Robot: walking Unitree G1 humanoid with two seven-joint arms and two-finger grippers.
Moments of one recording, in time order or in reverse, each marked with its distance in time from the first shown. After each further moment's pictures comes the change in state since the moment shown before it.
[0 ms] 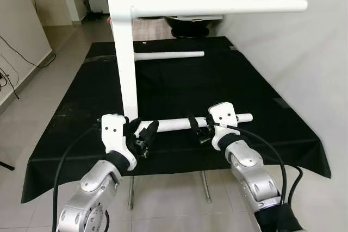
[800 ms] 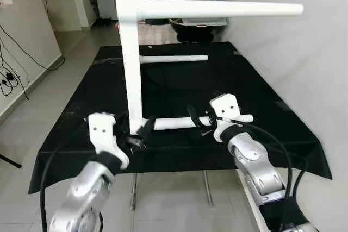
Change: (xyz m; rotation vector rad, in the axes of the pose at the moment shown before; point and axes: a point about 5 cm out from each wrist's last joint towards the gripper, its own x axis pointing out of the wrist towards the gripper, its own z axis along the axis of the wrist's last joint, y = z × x) left arm 0.003 0.008 0.028 0.005 -0.135 0.052; right arm 0.007 -0.001 0.034 -0.106 -0.136 0.062
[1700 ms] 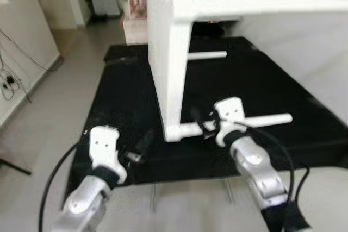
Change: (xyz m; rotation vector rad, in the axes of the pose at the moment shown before) left arm -0.040 -0.003 -0.021 0.139 0.117 0.044; right arm -0.013 0.002 -0.019 0.118 0.059 -0.045
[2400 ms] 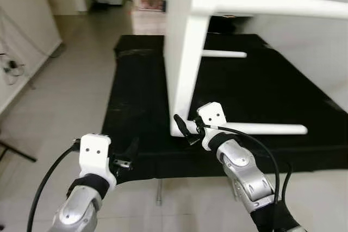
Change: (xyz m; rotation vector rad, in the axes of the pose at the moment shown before) left arm -0.005 0.006 0.000 0.071 0.057 0.085; right arm 0.007 0.022 -0.001 -0.041 0.010 0.104
